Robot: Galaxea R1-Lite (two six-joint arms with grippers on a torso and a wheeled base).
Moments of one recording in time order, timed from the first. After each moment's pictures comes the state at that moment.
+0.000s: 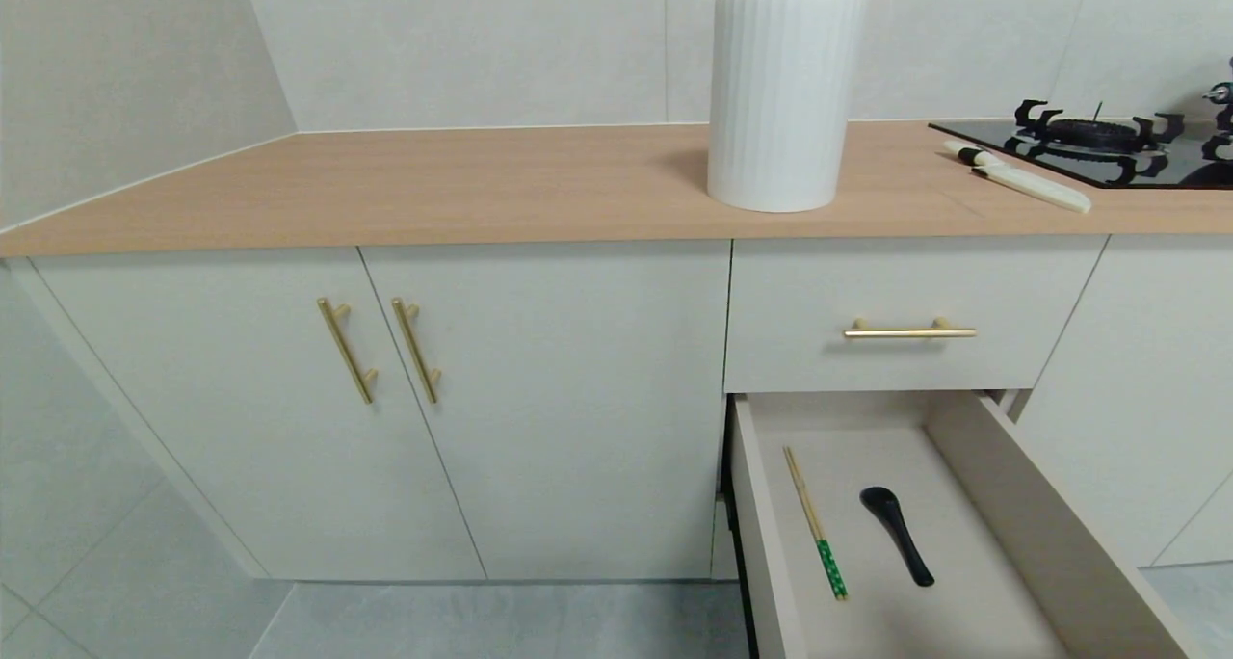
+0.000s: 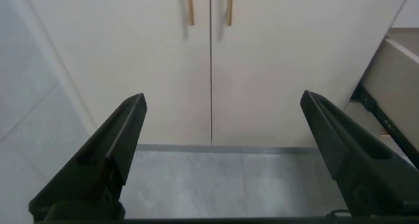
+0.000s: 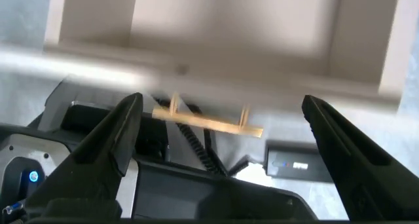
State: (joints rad) left arm 0.00 0.00 0.00 0.00 0.02 -0.01; right arm 0.30 0.88 -0.31 0.24 0.00 0.18
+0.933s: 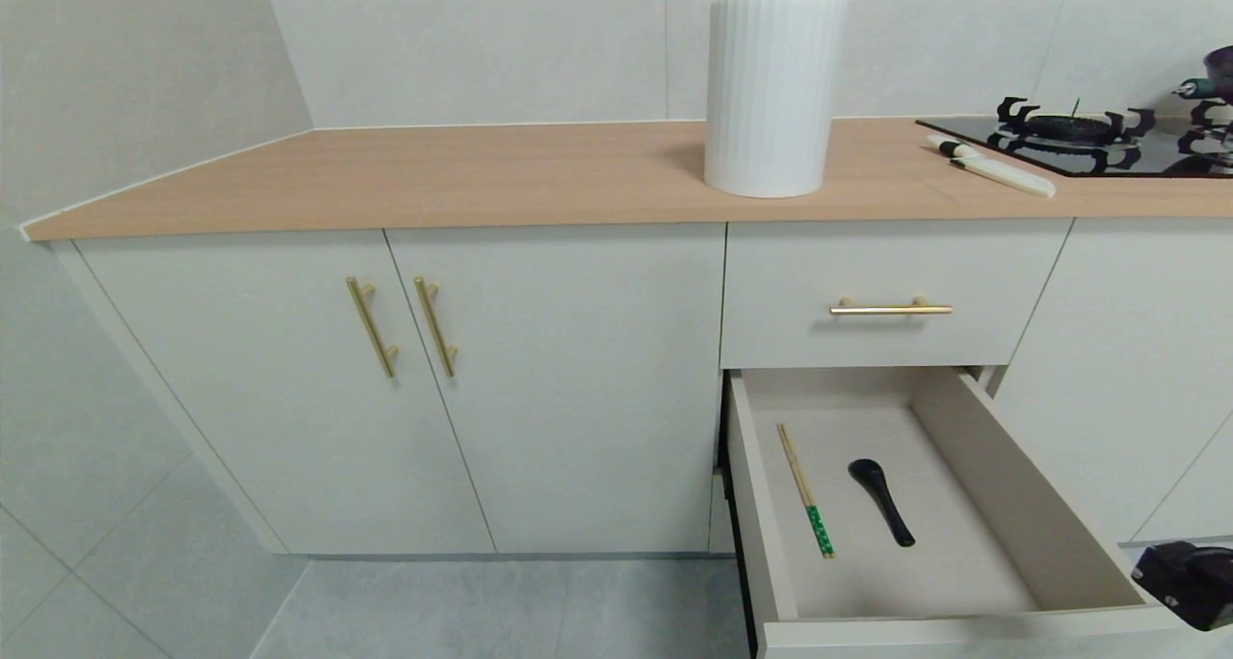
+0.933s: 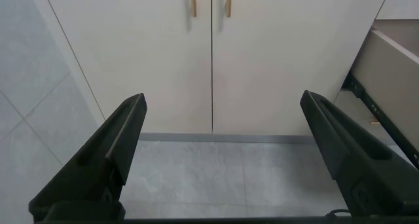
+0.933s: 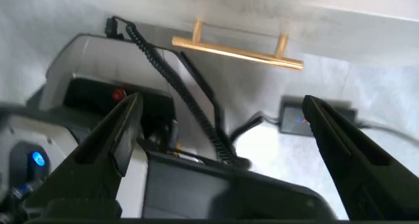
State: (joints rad) left arm 0.00 0.00 0.00 0.00 0.02 0.00; right arm 0.43 1.17 -0.32 0.13 -0.01 0.28
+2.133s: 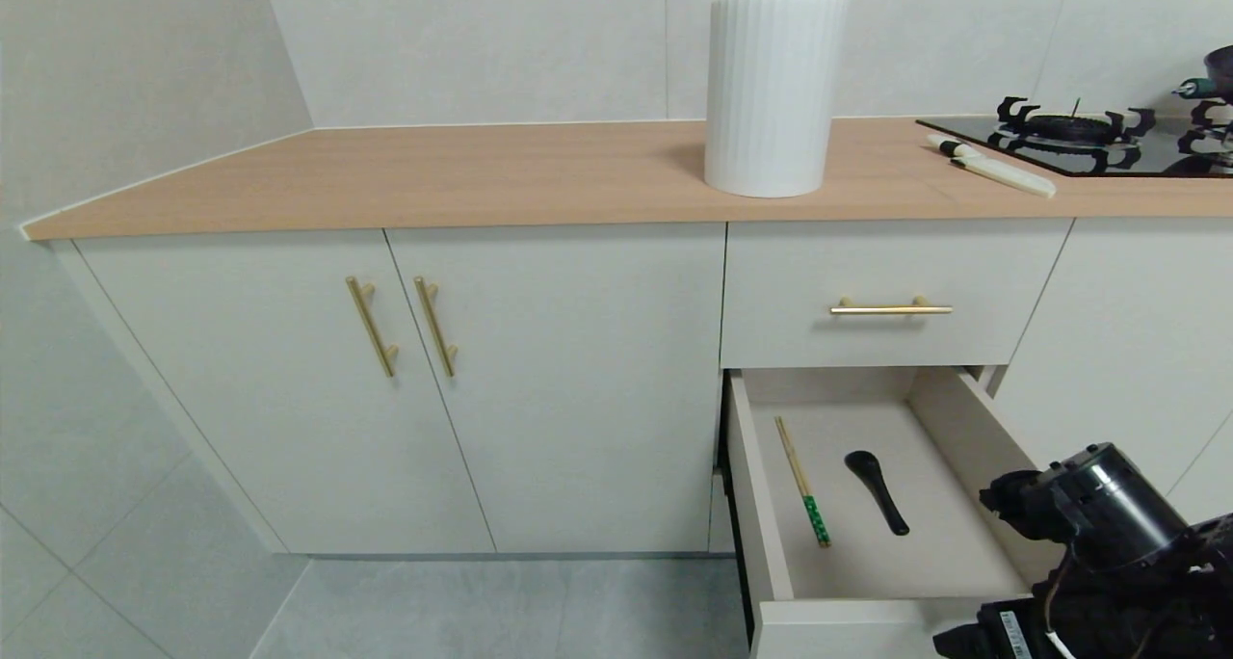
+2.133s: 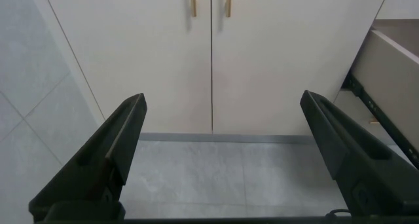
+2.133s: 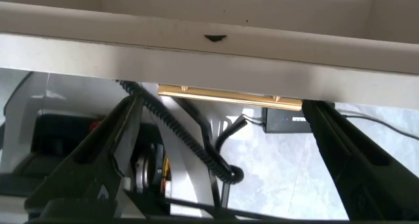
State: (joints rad) left arm 0.00 0.00 0.00 0.00 0.02 0.00; right arm 0.50 1.57 -0.52 0.04 -0.19 0.37
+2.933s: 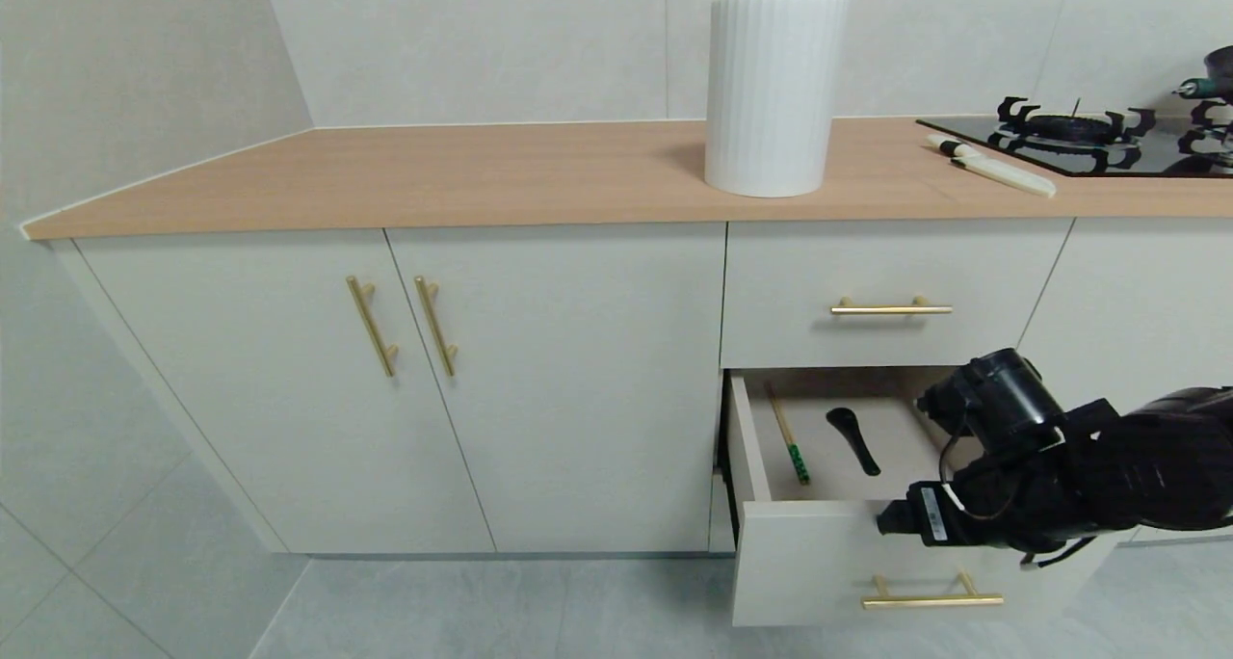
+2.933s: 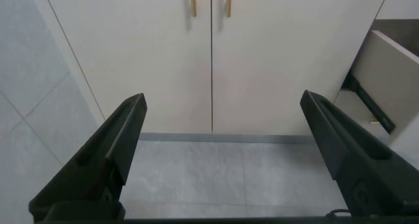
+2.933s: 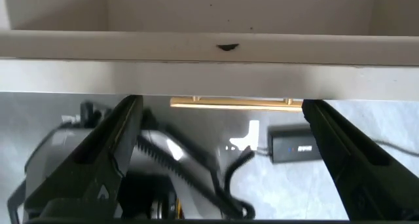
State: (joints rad) left arm 0.00 0.00 0.00 0.00 0.02 0.00; right arm 0.35 1.83 -0.85 0.04 -0.18 0.32
